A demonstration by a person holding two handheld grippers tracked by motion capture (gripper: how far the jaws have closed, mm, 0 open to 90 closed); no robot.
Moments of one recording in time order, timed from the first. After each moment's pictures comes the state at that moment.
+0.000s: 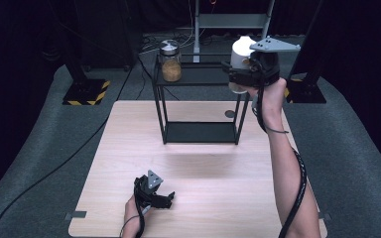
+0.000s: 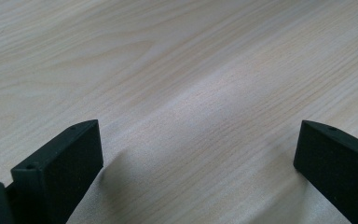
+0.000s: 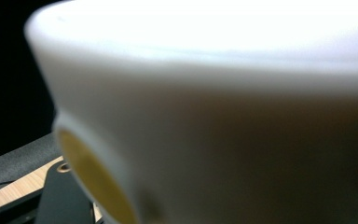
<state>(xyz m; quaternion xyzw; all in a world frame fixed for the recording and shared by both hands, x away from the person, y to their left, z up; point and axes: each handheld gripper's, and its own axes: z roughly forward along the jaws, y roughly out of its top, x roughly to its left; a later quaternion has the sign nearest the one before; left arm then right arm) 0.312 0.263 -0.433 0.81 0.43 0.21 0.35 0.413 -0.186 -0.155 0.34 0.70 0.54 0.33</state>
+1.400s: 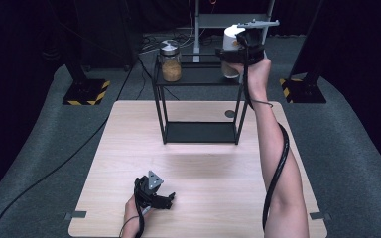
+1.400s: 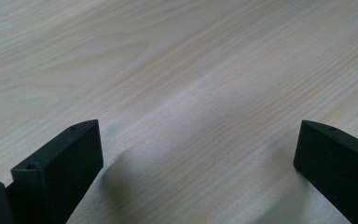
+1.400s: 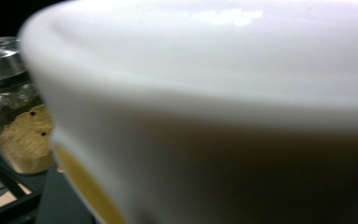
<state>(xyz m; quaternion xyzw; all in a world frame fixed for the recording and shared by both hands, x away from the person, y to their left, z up) 0.311 0.263 -0.432 0.81 0.42 0.21 0.35 0.499 -0.162 -0.137 0.40 0.70 0.51 0.29</state>
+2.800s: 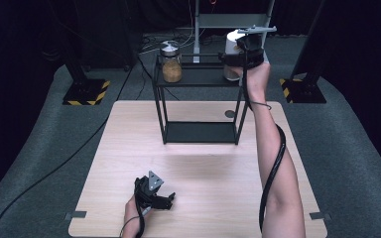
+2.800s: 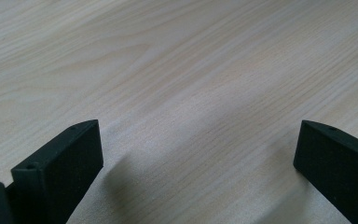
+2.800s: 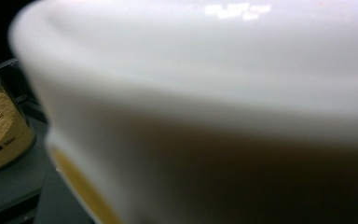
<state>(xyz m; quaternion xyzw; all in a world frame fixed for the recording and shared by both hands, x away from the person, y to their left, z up) 0.308 0.261 -0.433 0.81 0.42 0.22 0.35 0.509 -0.160 -0.153 0.42 0.70 0.49 0.30</state>
